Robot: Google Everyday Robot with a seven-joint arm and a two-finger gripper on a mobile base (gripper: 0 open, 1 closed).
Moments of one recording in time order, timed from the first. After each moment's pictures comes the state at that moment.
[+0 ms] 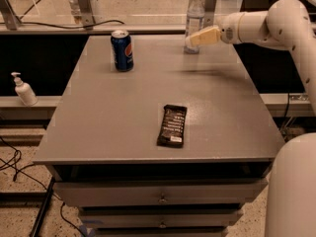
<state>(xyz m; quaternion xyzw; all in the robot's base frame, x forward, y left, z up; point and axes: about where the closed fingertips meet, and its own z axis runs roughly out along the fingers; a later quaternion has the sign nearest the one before) 0.829 -0.168 0.924 -0.33 0.74 0.19 0.55</state>
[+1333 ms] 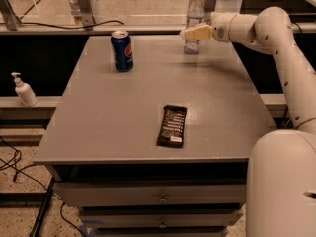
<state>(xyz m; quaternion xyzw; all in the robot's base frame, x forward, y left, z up) 0.876 -0.154 0.924 -0.31 0.70 0.21 0.60</state>
